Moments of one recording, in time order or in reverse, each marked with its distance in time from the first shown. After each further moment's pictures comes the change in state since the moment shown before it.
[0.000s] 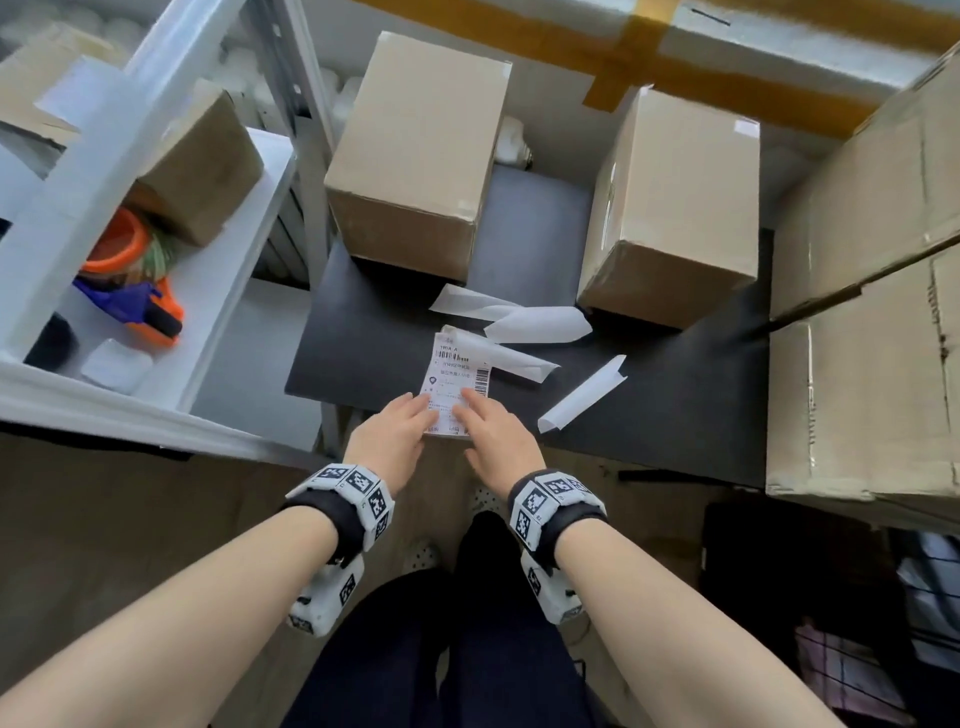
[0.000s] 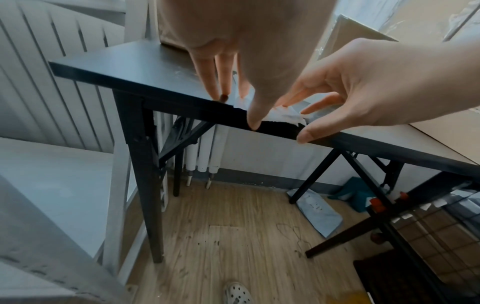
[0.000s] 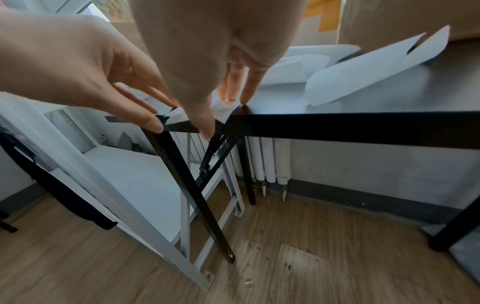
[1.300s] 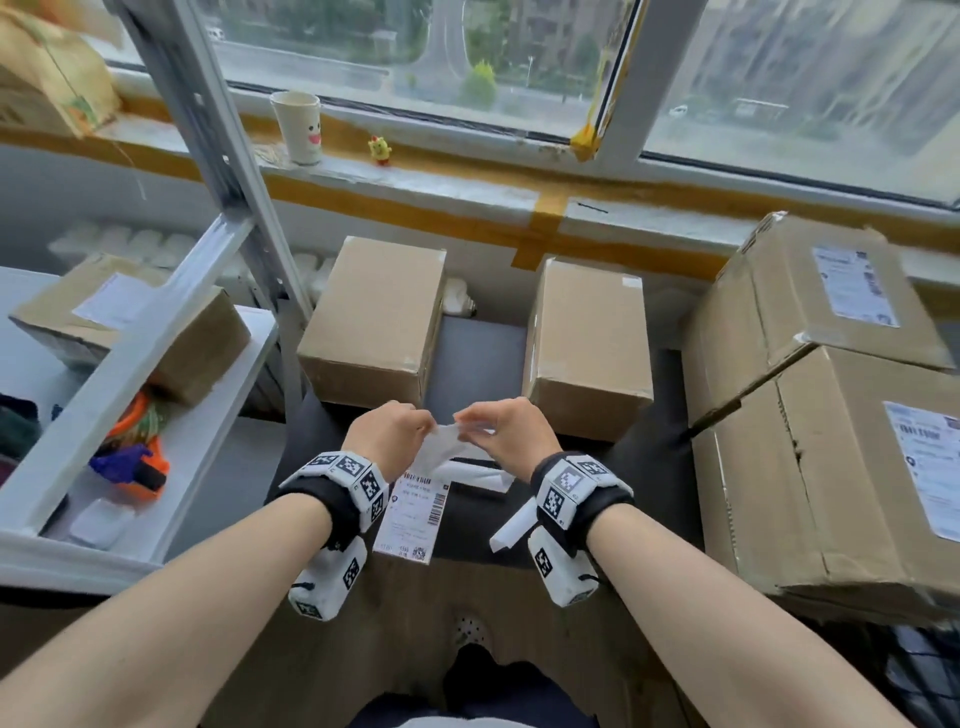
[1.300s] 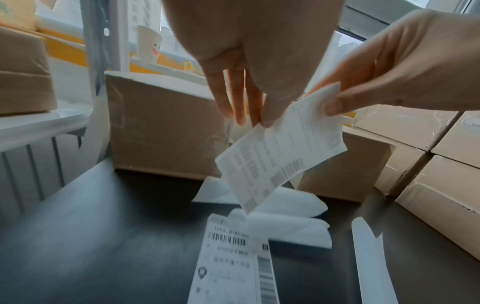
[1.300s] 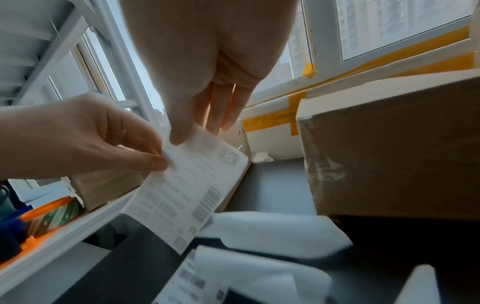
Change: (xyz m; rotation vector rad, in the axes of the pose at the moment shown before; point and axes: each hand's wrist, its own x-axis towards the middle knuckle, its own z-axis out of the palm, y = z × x) left_hand 0.087 0.067 -0.134 0.035 0.143 0.056; right_hand 0.023 0.028 -0.171 0.297 0.311 0.013
